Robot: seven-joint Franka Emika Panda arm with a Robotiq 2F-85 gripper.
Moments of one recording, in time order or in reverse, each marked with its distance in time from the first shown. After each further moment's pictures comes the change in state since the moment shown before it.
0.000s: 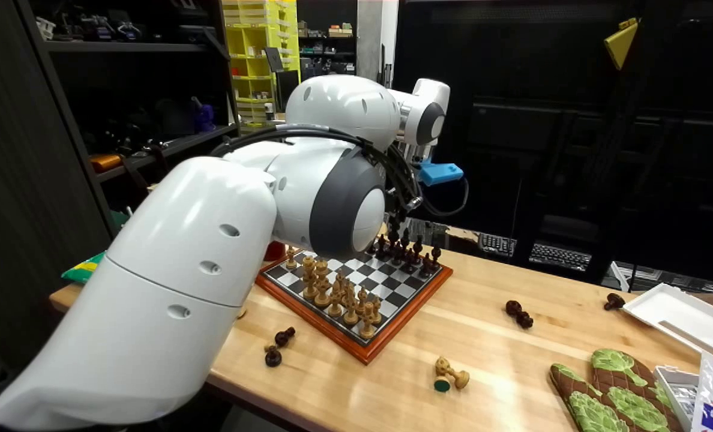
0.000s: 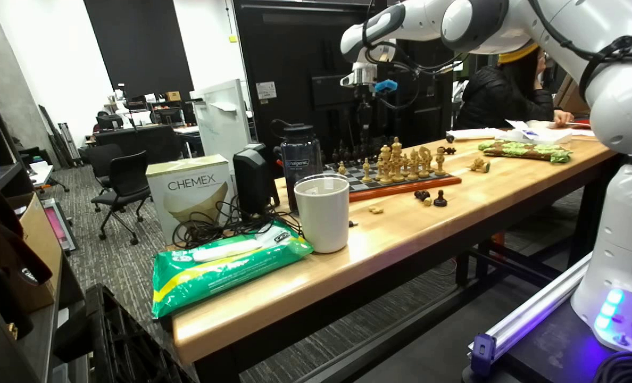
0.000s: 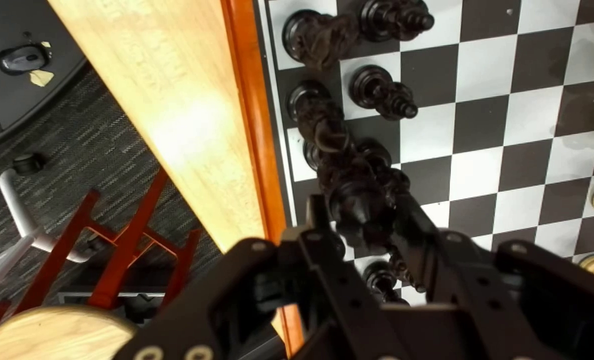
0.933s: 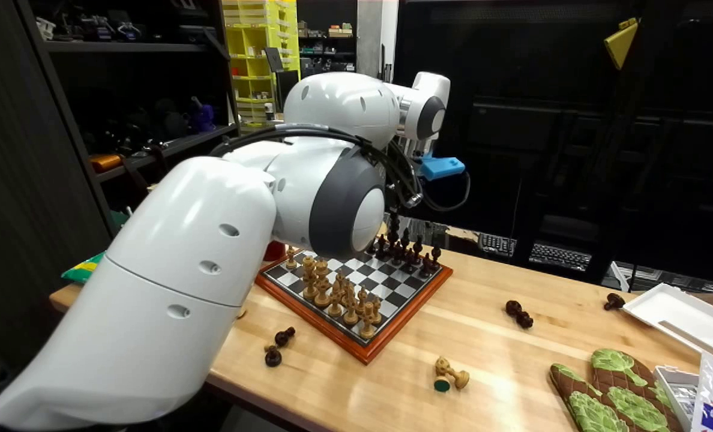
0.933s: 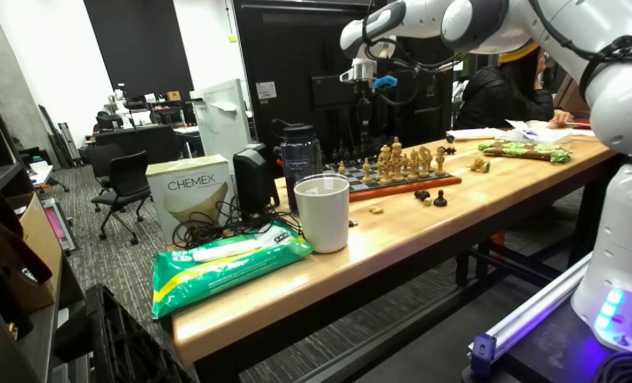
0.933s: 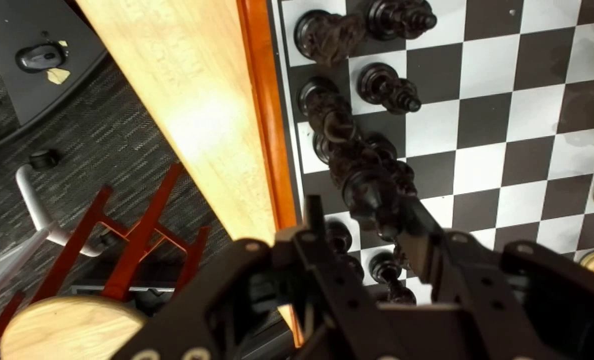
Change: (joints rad) arm 0.002 -0.001 0.000 0.030 -0.010 -0.005 0.000
